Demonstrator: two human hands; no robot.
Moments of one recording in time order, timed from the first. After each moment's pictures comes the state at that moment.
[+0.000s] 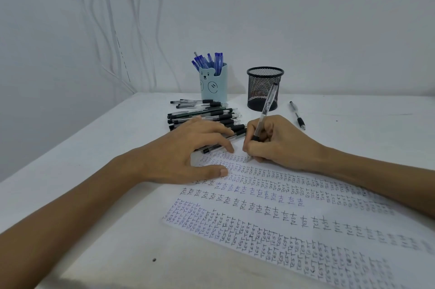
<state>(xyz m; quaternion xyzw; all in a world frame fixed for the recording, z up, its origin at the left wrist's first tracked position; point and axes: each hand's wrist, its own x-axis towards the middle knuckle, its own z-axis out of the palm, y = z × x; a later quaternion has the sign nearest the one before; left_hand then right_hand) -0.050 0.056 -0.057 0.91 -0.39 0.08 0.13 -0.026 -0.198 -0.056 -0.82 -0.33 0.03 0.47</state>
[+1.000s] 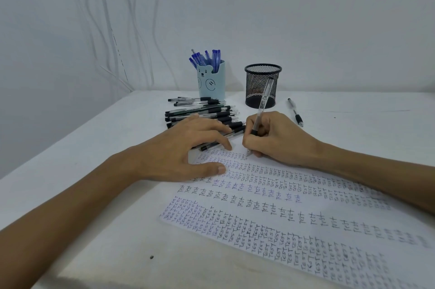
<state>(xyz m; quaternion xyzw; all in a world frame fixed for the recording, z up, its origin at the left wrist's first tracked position) -0.049 0.056 -0.057 0.90 -0.40 0.09 0.13 -0.027 -0.196 -0.054 -0.84 -0.30 0.02 0.46</state>
